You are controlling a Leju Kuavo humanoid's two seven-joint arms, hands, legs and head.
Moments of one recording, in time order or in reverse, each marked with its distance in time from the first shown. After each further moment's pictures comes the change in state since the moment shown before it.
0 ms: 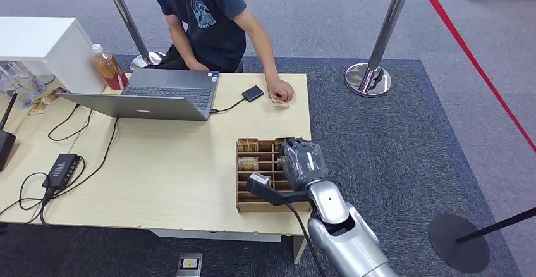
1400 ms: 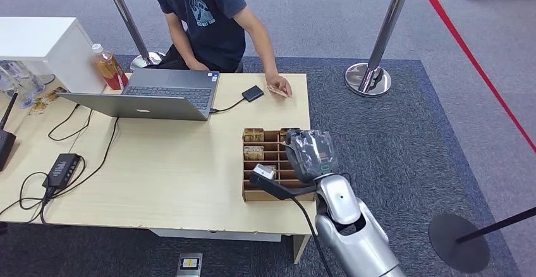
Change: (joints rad) left arm 0.000 0.000 0.001 0.000 0.012 0.007 -0.009; right arm 0.031 -0.039 -0.026 -0.194 0.025 -0.061 -0.048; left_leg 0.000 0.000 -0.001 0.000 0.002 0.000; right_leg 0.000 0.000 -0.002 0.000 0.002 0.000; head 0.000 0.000
